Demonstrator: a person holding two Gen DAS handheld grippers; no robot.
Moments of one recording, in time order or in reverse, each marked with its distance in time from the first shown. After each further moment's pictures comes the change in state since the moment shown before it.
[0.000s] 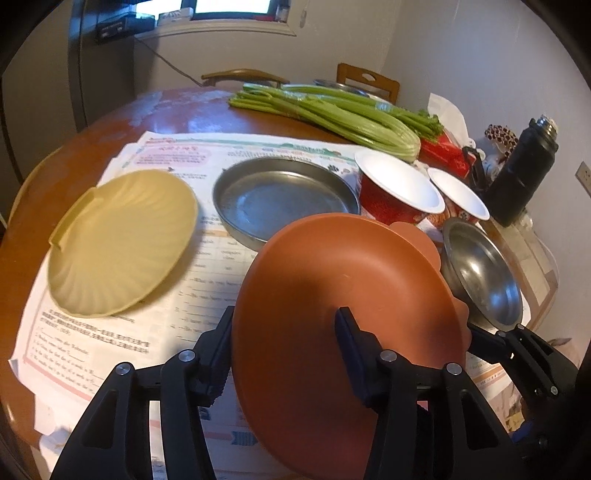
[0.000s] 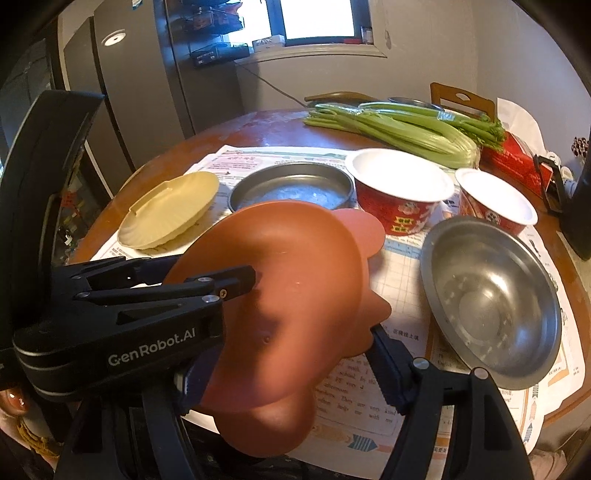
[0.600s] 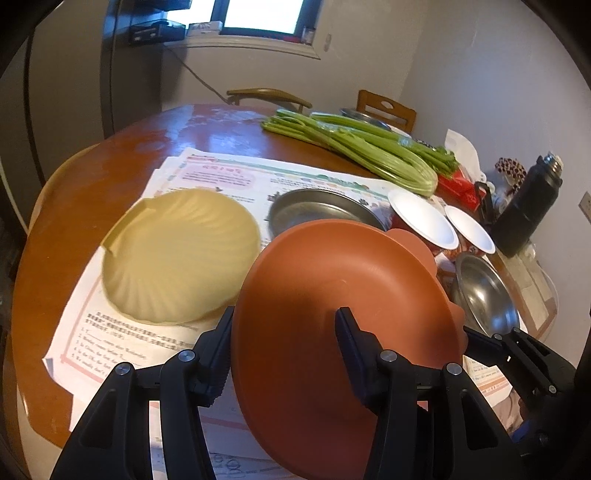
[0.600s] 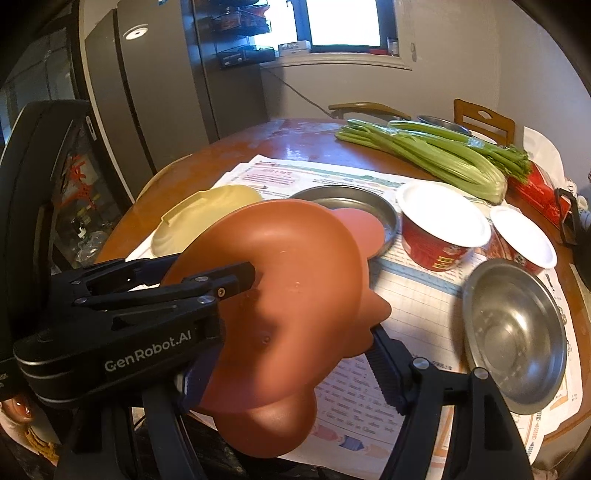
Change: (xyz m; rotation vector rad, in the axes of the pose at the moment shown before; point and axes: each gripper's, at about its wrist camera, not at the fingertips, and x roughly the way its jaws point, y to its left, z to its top) left arm -0.033 0.041 0.002 -0.078 -0.082 0.022; right arm -0.002 0.039 0.022 -0.065 -0.010 0.040
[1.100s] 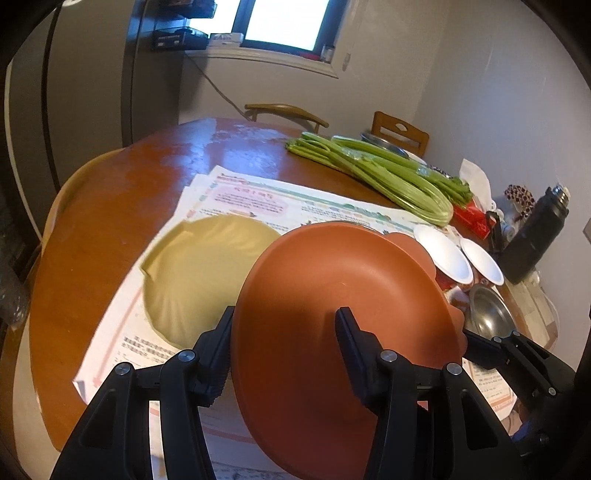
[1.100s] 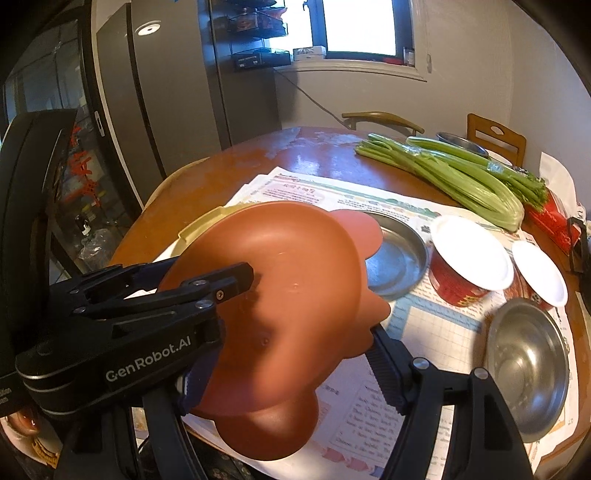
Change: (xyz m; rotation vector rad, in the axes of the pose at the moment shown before) left arm -0.013 0.034 0.018 -0.048 -0.062 0.015; right arm 0.010 0.030 0.030 -0.044 -0.021 0.009
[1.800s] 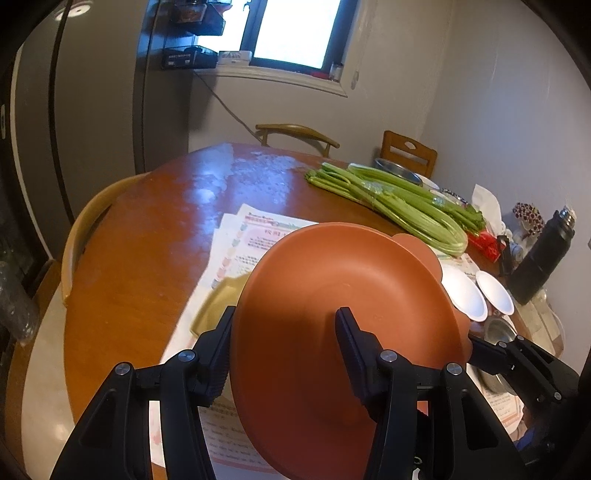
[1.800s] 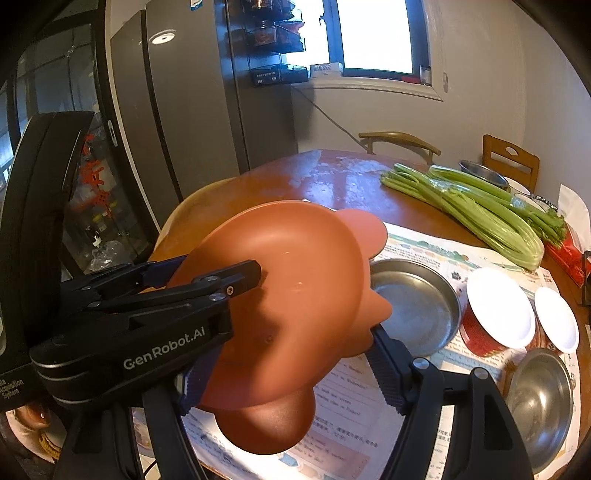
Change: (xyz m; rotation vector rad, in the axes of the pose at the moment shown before) left arm -0.014 0.036 0.045 0.007 -0.061 0.031; right arm 0.008 0.031 0.046 -0.020 -0.060 0.042
